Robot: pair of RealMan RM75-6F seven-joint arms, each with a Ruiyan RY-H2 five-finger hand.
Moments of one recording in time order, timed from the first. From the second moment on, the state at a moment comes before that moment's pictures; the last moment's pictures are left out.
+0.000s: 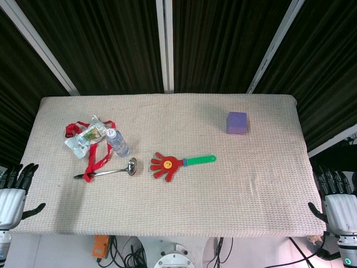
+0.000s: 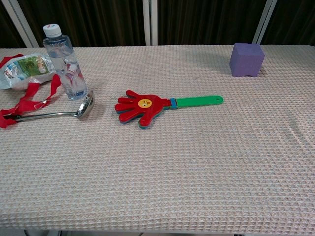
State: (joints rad) left arm -0.04 -1.11 -0.01 -1.59 1.56 1.54 0.09; right arm 0.01 -1.19 -0.01 -1.43 -1.59 1.63 -0.05
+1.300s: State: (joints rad) left arm -0.05 -1.08 -0.01 -1.65 1.55 1.51 0.12; right arm 0.39 -1.23 0.14 -1.76 -1.38 1.06 -0.44
